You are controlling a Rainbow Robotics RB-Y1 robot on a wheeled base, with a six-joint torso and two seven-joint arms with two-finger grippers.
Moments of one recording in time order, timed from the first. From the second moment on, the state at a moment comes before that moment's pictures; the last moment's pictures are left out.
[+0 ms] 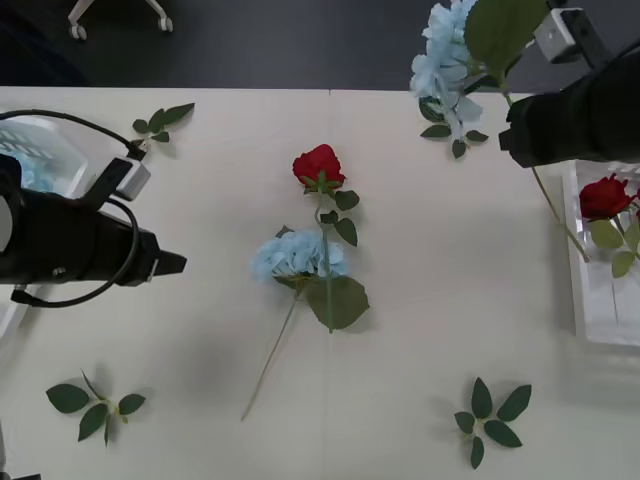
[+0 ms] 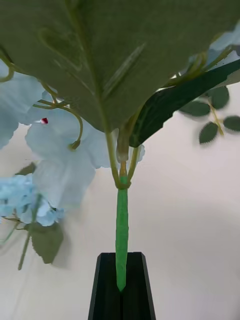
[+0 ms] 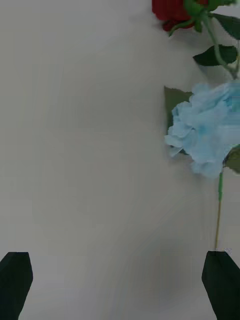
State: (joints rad) right arm -0.53 -0.86 0.02 -2.11 -1.04 1.51 1.22; left arm -0.23 0.25 0.27 -2.15 0.64 1.81 -1.89
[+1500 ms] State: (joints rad) right arm -0.56 -0.81 0.91 -2.06 -1.45 -0.08 2.21; left arm -0.26 0.35 0.53 -1.76 1.63 1.87 -2.60
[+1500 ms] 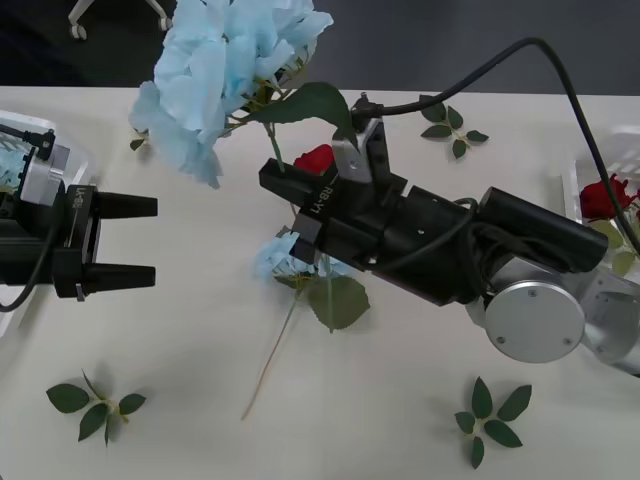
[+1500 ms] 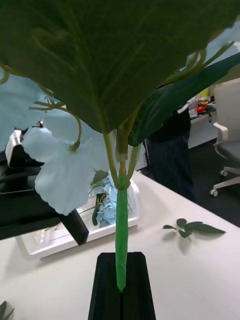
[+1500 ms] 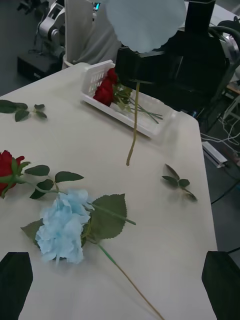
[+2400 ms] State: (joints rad) right arm -0.75 -0.60 1.05 -1.88 -1.49 -0.12 2.21; left arm -0.29 0.28 0.37 -1.57 1.67 1.74 -2.68
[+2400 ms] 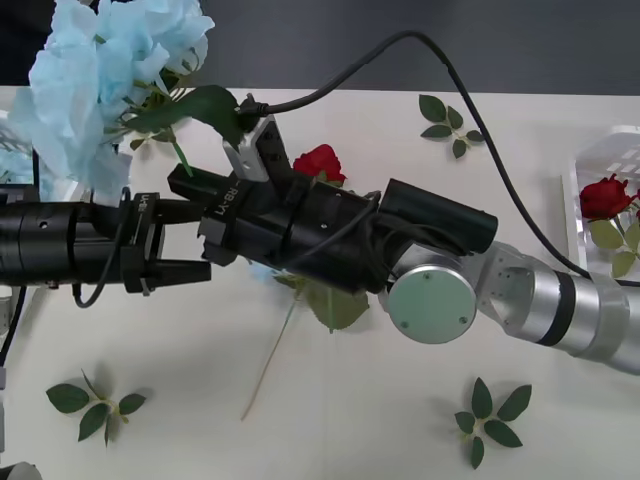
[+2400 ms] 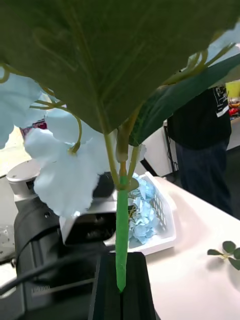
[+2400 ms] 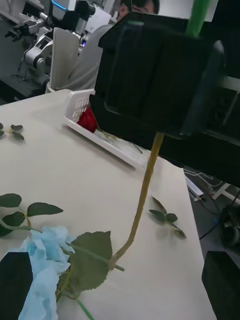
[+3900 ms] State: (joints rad) right arm -0.78 -0.57 1.07 -1.83 -1.54 -0.25 2.20; left arm -0.29 0.25 0.34 -1.57 1.67 1.71 -2.68
